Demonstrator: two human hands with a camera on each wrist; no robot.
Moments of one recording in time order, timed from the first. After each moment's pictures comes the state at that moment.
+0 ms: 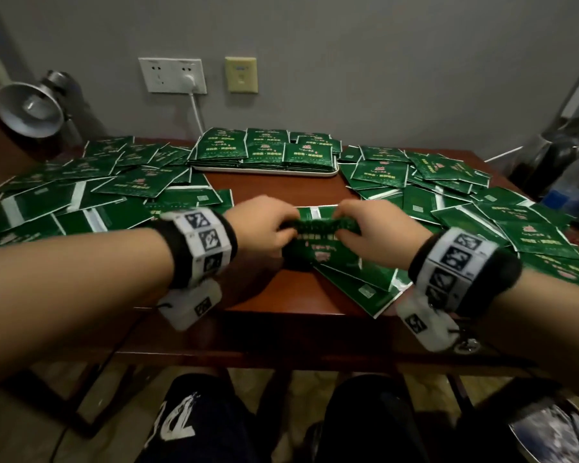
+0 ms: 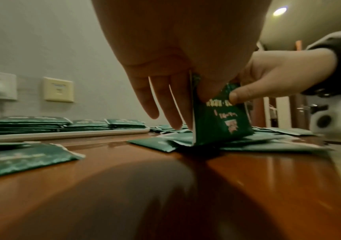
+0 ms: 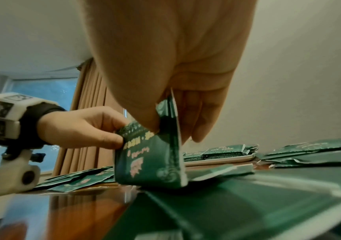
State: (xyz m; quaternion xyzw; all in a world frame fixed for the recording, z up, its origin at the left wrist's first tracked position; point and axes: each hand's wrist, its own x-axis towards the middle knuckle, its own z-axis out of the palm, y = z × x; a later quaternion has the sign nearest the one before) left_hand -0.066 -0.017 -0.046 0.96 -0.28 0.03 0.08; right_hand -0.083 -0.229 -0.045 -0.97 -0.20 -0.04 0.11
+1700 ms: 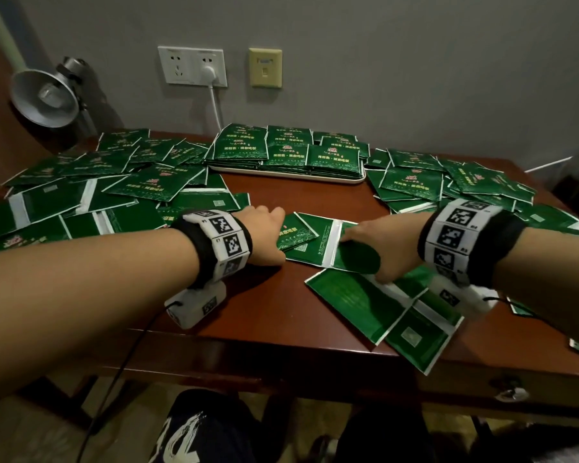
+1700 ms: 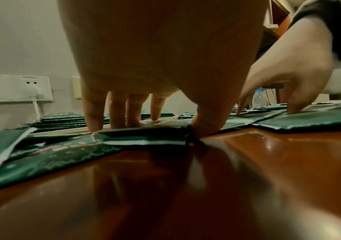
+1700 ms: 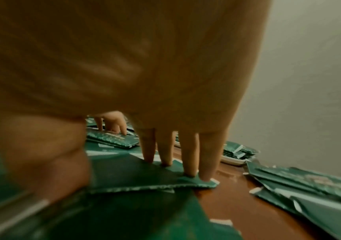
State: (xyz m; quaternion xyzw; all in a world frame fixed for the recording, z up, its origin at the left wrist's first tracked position) left_hand -0.007 0.014 -0.073 0.99 -0.10 -0.09 -0.06; right_hand -0.007 -0.209 -0.042 -0.92 -0.29 0.18 -0.17
